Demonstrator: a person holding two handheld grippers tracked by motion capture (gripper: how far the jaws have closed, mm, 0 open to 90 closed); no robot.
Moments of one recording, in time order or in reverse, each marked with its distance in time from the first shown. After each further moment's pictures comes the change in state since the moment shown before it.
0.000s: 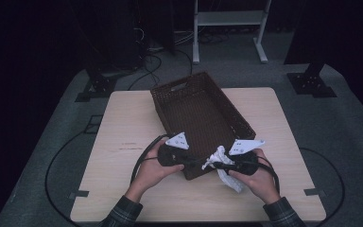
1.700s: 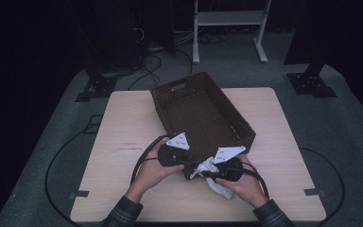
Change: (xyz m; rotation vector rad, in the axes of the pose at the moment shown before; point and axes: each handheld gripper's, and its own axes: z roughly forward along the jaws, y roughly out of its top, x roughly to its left) left arm -0.001 0.001 0.001 0.007 0.009 0.012; right arm 0.021 -0.002 0.039 0.078 0.061 -0.055
